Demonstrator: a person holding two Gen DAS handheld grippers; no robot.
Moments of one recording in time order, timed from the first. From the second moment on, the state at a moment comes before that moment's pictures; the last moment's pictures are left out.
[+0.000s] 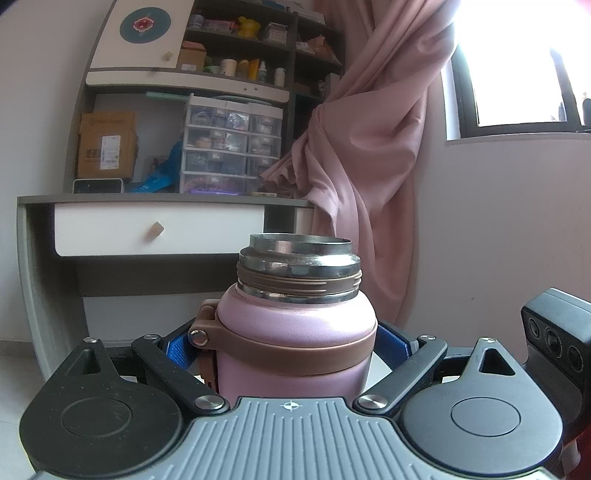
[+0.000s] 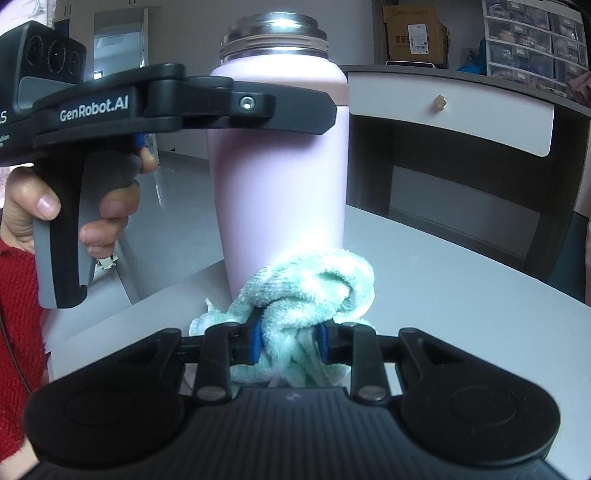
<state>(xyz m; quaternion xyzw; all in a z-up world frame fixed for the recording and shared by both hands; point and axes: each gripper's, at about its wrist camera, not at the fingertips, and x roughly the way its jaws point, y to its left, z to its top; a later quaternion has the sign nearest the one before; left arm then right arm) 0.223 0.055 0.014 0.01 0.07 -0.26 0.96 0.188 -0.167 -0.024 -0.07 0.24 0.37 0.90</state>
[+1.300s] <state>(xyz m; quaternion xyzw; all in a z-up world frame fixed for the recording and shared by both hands) 0.103 0.036 0.001 -0.03 0.13 -0.08 0.99 0.151 -0.265 -0.005 0.05 0.22 0.11 0.97</state>
